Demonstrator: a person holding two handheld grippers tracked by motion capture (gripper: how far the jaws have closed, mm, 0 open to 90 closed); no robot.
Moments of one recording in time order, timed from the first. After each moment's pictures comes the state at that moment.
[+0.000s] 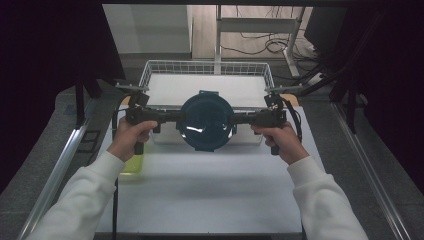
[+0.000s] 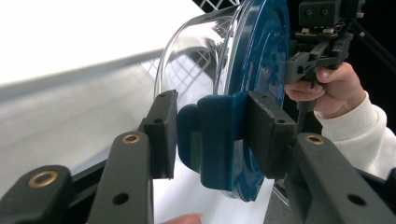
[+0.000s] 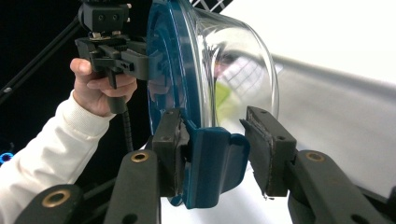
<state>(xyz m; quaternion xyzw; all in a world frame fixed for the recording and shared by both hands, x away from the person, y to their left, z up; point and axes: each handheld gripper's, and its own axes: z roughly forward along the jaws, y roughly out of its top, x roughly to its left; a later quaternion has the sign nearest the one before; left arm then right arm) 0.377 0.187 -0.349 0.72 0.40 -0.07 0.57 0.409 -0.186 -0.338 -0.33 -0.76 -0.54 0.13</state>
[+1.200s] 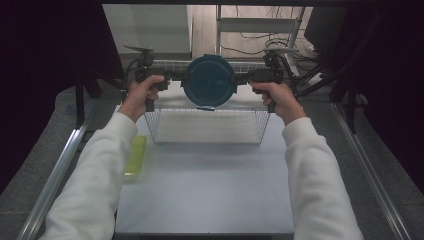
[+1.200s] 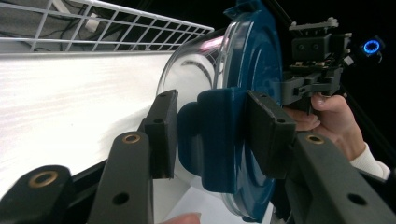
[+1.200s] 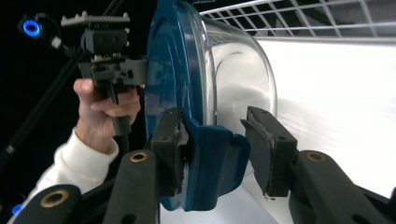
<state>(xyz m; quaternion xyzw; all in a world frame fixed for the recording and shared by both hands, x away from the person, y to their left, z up) 0.488 0.193 -0.327 0.66 0.44 -0.12 0.60 0.515 -0.181 -0.303 -0.41 -0.72 -0.53 0.17</state>
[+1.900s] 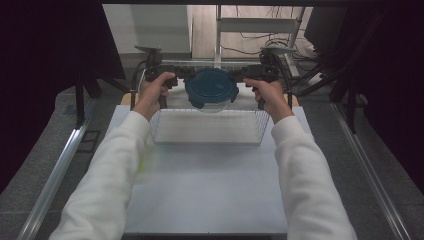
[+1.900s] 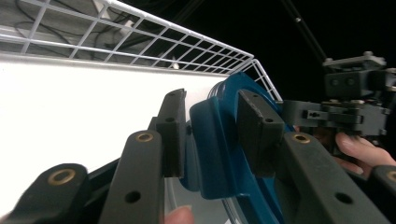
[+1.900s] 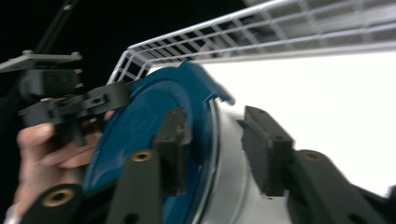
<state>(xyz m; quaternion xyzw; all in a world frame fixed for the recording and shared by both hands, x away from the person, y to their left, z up) 0.504 0.174 -0.336 0.62 0.52 -0.09 0.58 0.521 -0.166 -0.303 -0.53 -0.68 -0.49 0.08</state>
